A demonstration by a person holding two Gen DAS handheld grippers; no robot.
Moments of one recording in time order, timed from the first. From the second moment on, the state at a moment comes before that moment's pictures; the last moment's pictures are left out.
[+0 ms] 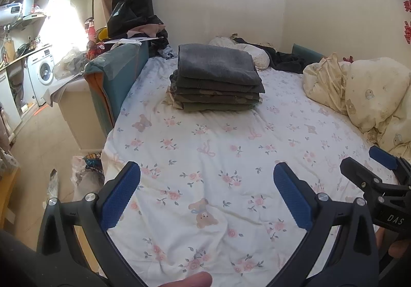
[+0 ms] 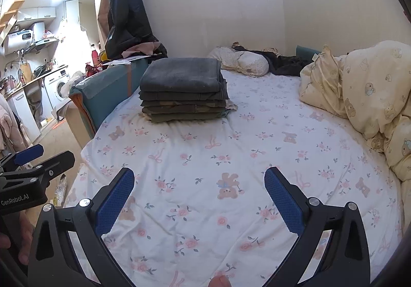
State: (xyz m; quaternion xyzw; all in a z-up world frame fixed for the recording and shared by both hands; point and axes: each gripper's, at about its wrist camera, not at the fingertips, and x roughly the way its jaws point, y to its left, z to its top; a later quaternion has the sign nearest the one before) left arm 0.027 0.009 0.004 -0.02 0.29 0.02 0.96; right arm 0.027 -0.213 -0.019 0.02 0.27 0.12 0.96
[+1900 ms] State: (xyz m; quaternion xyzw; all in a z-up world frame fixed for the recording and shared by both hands) left arm 0.028 0.008 0.011 -0.01 0.28 0.02 0.96; right arm 0.029 -0.212 -0.016 0.03 0.27 0.11 0.95
